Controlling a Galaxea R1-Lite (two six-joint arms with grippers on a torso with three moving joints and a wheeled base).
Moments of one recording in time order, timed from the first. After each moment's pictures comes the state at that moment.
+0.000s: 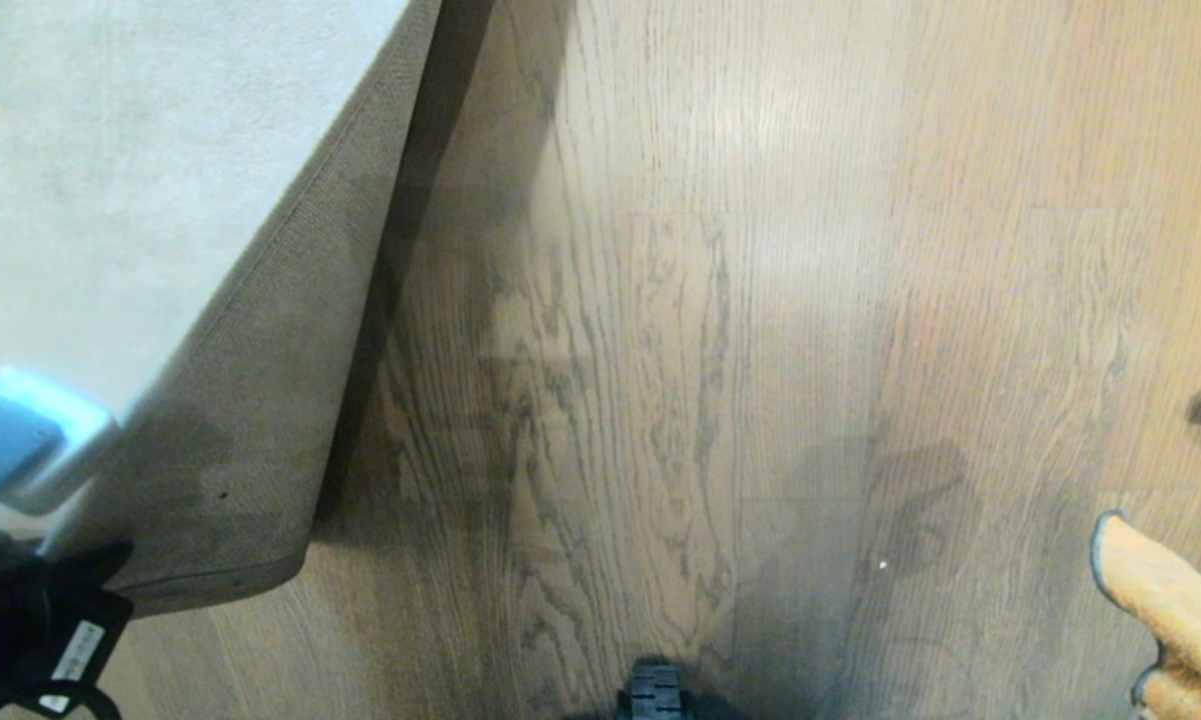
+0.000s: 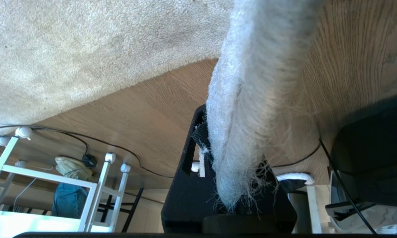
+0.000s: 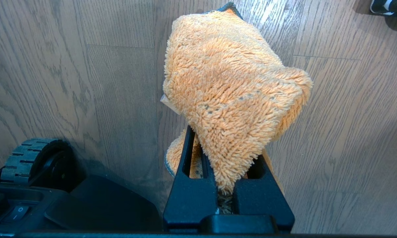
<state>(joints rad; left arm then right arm) -0.66 1.03 -0.79 0.53 0.75 0.03 0.00 0.00 0.00 0.01 0.03 -0.07</state>
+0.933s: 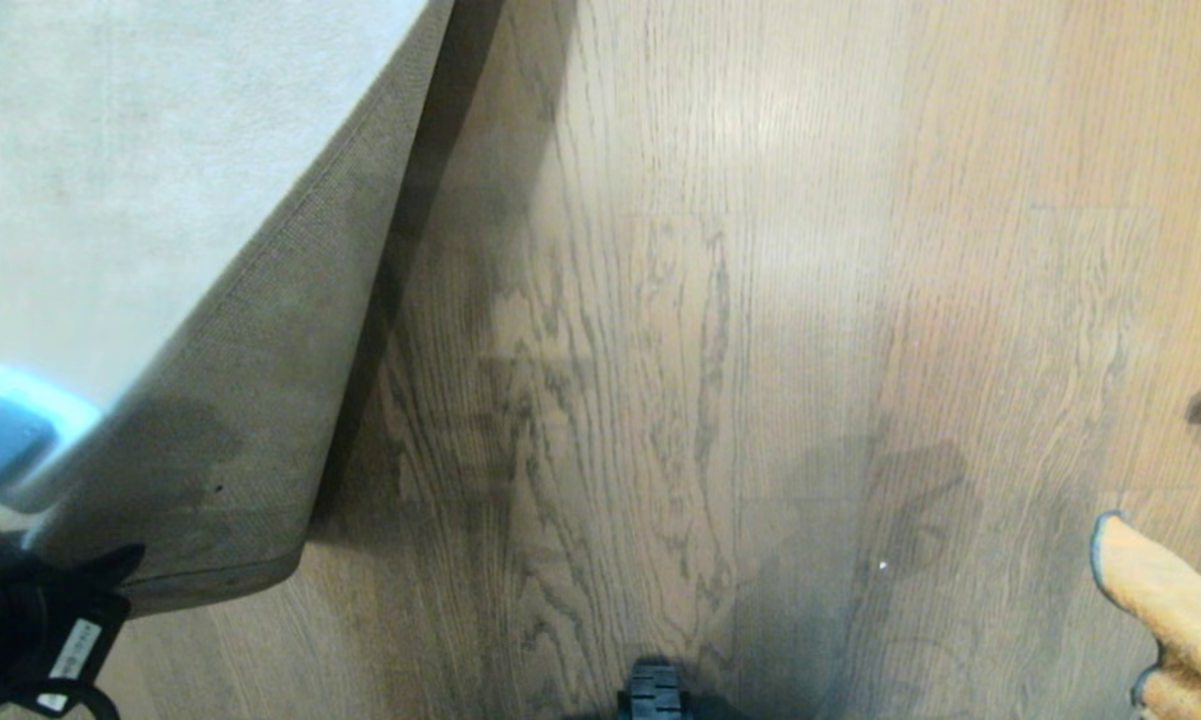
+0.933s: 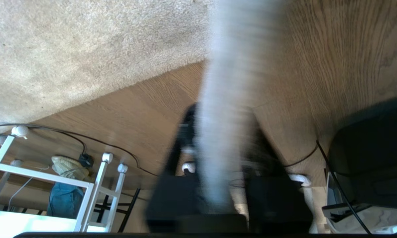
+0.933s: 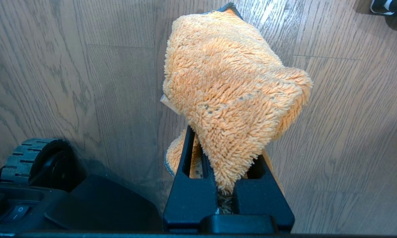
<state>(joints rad) -0.66 1.03 -0.79 0.53 0.75 0.01 0.00 0.00 0.00 0.01 0.03 -0.07</state>
